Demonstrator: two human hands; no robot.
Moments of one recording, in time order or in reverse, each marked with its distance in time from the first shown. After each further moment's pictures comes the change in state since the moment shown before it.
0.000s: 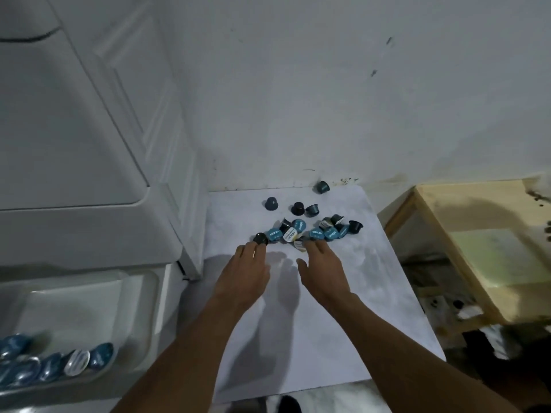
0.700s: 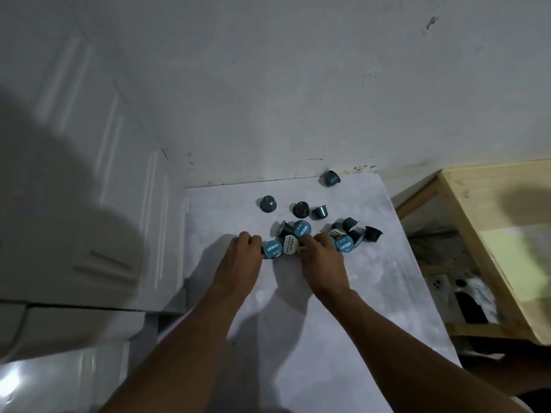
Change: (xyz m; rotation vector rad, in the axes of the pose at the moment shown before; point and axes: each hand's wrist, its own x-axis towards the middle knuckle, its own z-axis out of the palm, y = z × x) left_hand 0.103 -0.044 0.078 -0.055 -0.250 -0.026; right_hand 0.099 0.024 0.045 0.015 -0.064 0.109
